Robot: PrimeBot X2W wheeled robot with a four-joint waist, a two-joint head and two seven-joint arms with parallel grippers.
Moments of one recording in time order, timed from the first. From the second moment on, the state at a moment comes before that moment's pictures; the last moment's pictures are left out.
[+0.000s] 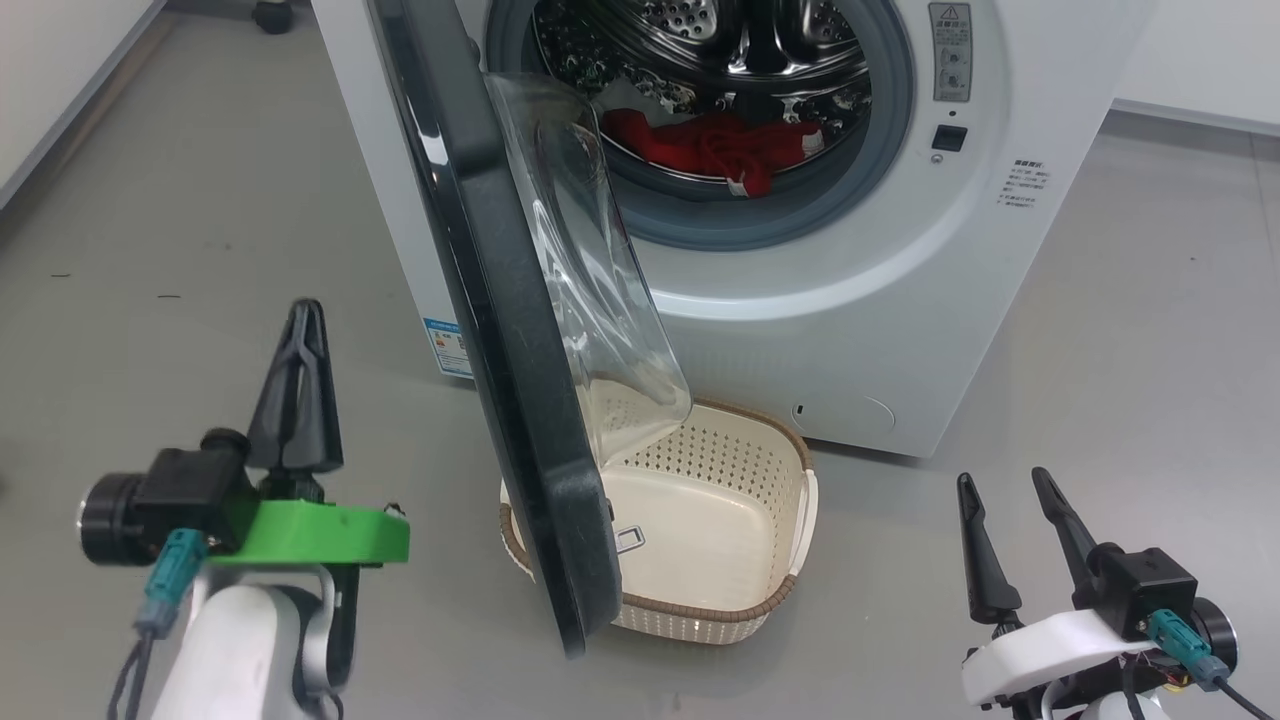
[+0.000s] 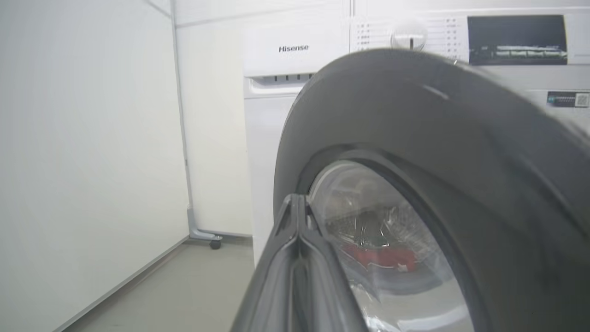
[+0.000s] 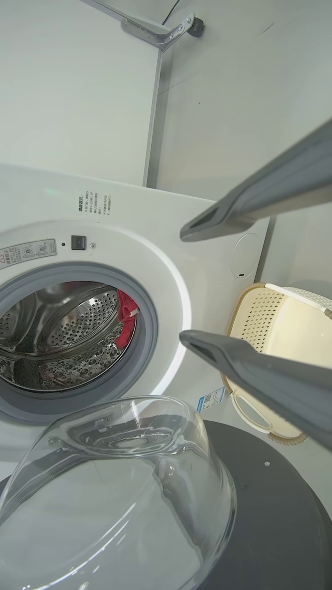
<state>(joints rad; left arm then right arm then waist) -0.21 0.05 -0.18 0.09 -0.31 0.08 -0.25 0.05 -0.11 0.18 0.18 0.31 -0.04 -0.26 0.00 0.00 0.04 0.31</state>
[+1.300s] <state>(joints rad) -0.10 0.05 -0.61 -0.35 -0.40 -0.06 -0.13 0.05 -0.07 0.14 0.20 0.26 0.01 -0.26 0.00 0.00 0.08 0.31</state>
